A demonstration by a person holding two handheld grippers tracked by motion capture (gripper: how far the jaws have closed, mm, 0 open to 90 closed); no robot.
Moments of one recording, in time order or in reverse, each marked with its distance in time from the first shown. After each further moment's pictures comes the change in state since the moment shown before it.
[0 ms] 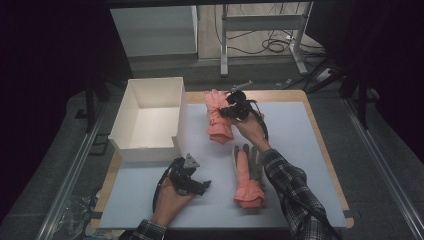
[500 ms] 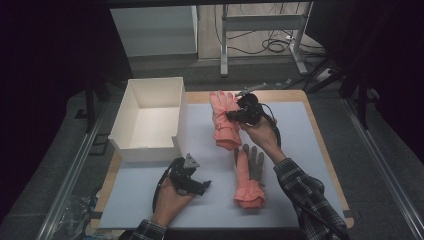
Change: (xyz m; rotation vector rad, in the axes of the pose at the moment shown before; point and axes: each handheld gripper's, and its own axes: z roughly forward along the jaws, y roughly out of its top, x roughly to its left) left arm 0.000 0.000 0.000 -0.001 0.002 0.004; right arm 0.015 -0.014 -0.057 -0.028 0.030 0.009
